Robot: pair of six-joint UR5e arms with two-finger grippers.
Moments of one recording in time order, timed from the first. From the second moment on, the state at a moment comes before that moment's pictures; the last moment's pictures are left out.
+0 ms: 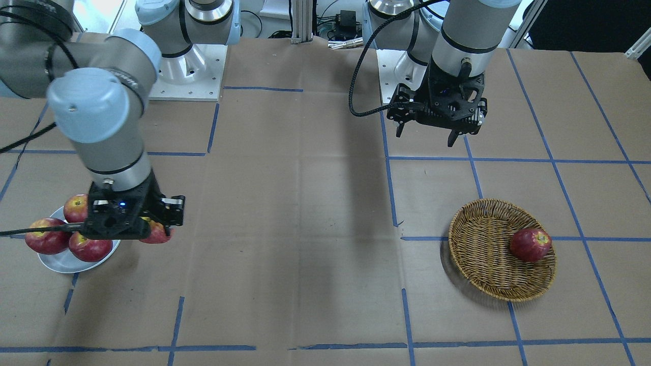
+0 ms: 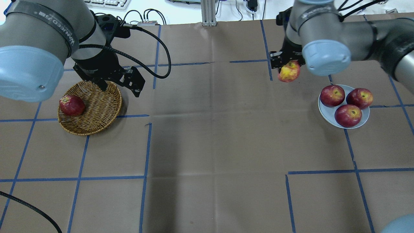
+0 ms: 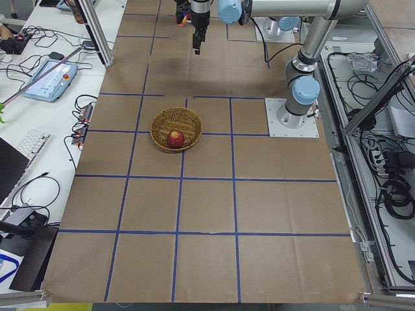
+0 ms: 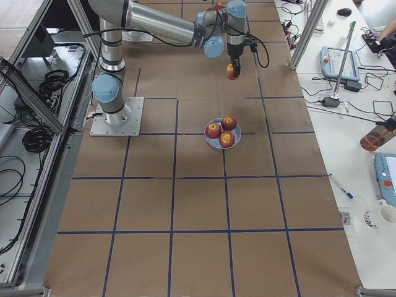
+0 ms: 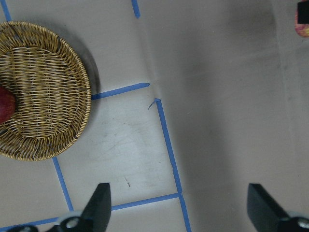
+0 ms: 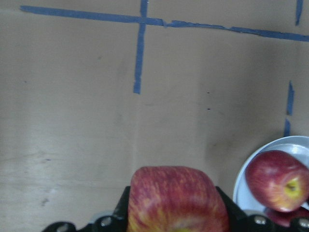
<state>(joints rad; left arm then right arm) -1.62 -1.55 -1.66 -1.48 1.59 0.19 1.52 -1.31 1.66 -2.03 -1.65 -0.15</state>
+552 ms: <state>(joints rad) -1.62 -1.55 -1.66 -1.48 1.59 0.19 1.20 -1.33 1.73 -2.03 -1.60 -0.66</state>
